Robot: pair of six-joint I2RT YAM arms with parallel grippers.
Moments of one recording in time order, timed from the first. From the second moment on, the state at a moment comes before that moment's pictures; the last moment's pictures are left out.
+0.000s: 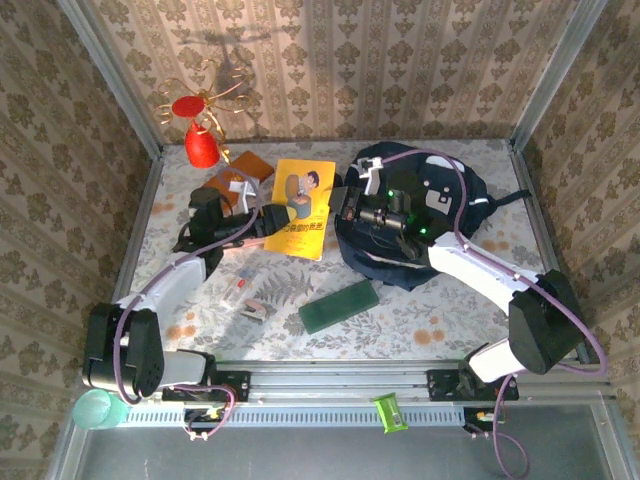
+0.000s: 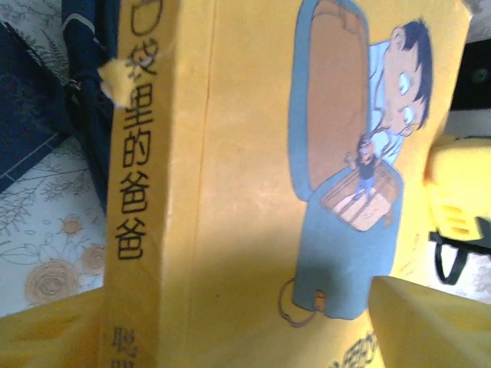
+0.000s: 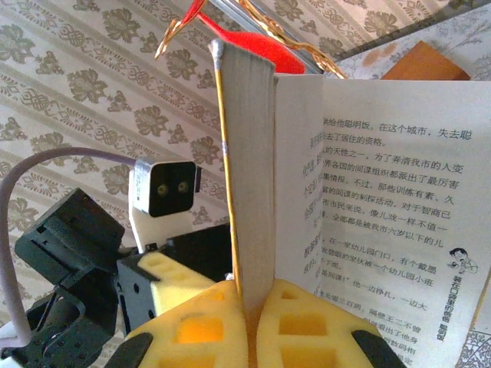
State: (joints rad) left arm -0.25 1.31 0.75 0.25 0.92 -0.67; right arm 0.52 1.46 1.02 0.29 -0.46 0.84
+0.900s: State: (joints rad) left arm -0.27 1.30 0.74 0.25 0.89 -0.70; right arm 0.37 1.29 0.97 -0.12 -0.24 0.49
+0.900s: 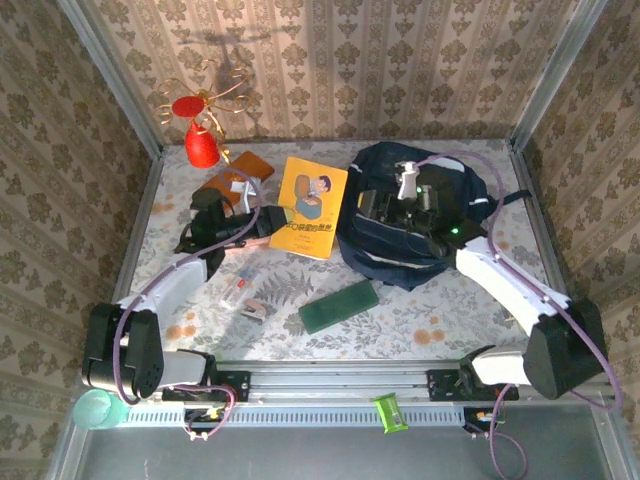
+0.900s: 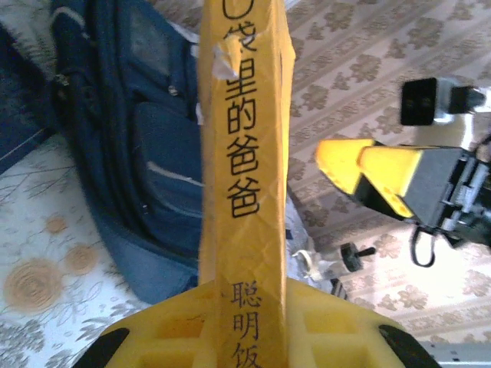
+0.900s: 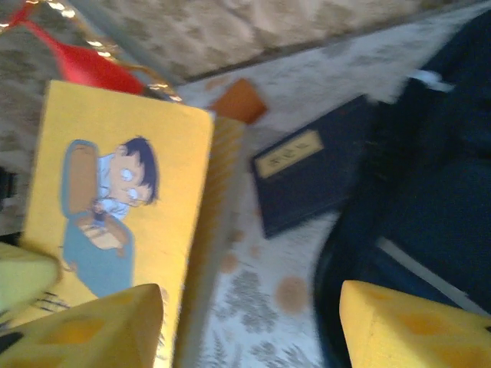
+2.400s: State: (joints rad) left arm -0.31 1.22 0.78 -0.11 0.64 -0.52; right arm 0.56 1.60 1.07 -0.68 0.29 -0.27
